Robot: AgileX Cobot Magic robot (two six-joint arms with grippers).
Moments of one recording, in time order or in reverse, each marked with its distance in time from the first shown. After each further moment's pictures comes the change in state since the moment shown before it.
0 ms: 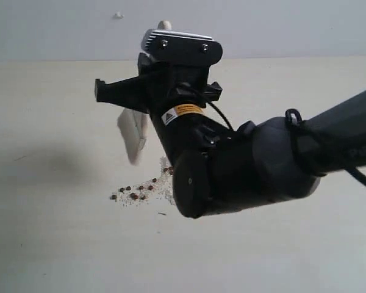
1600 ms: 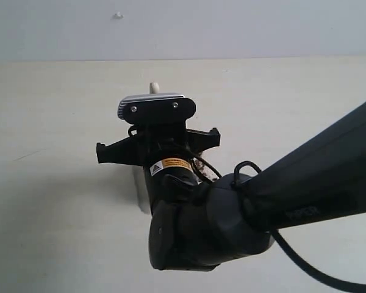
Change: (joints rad) left arm 0.000 0.000 0.000 0.000 0.000 0.000; right arm 0.128 0.128 0.004 0.314 -0.026 -0.275
